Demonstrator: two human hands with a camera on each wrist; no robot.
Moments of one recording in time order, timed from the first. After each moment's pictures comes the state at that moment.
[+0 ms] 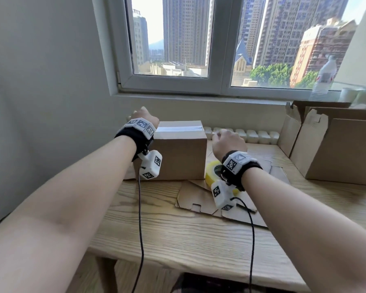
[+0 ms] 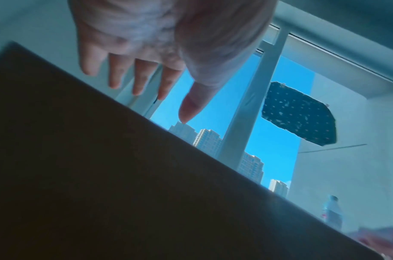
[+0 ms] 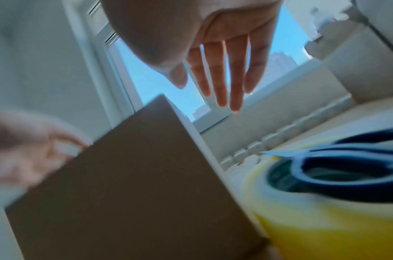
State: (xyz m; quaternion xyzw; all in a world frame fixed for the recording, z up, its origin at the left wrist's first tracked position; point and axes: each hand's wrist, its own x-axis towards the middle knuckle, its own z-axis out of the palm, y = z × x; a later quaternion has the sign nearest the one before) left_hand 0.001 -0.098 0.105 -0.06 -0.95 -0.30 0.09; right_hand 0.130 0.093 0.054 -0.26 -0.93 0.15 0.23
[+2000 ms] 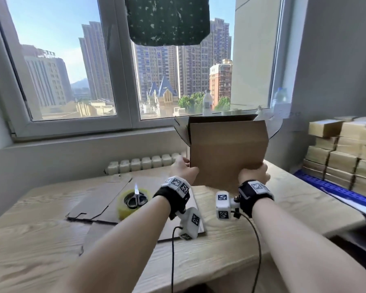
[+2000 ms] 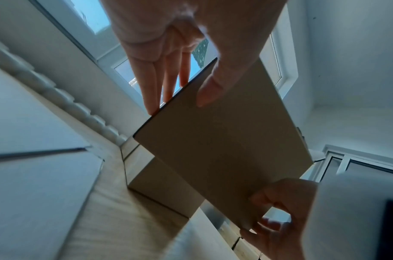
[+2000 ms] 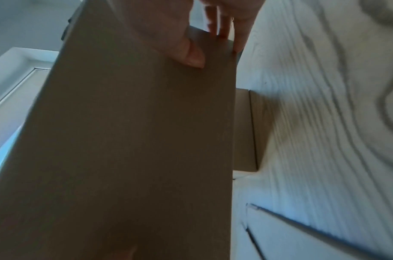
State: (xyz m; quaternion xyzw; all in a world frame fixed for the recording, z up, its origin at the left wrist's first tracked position) left_hand 0.227 0.199 0.047 -0.31 -0.79 -0.53 -0.07; right_hand 0.375 0.321 0.033 -0.56 -0.52 0.44 0.48
